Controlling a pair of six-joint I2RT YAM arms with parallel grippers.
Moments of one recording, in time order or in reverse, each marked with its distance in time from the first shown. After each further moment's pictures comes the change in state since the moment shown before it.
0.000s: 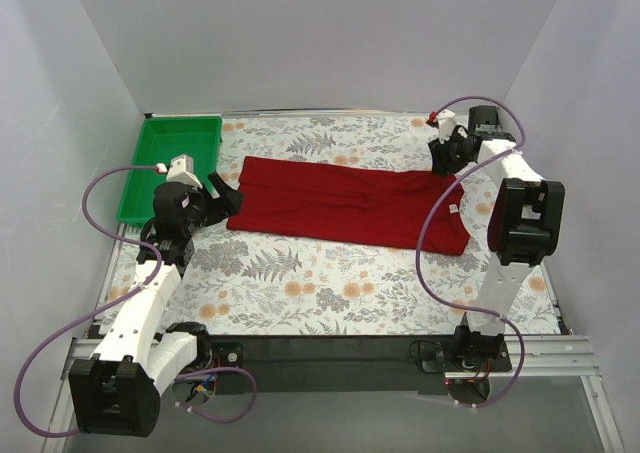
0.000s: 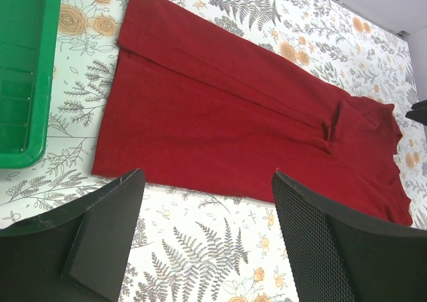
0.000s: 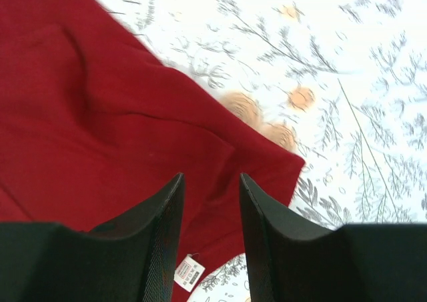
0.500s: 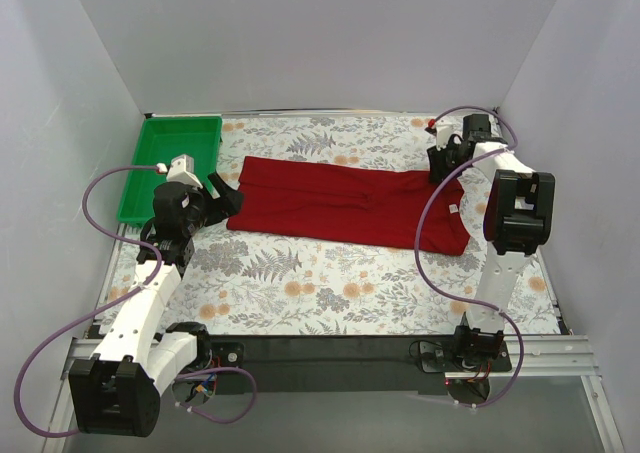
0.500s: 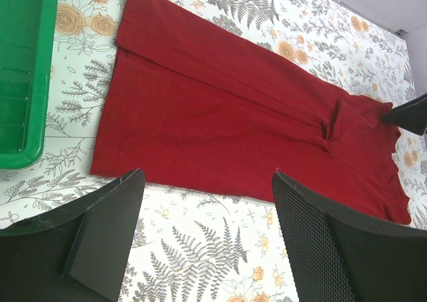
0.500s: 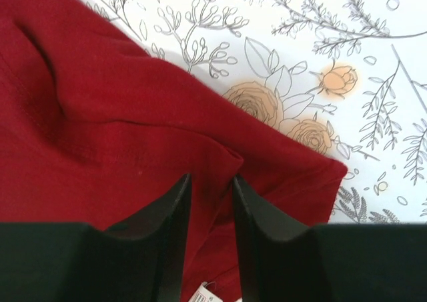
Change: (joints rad) left arm 0.000 0.000 0.000 0.000 0.006 0.000; right arm -0.020 0.114 0.011 0.017 0.006 0.115
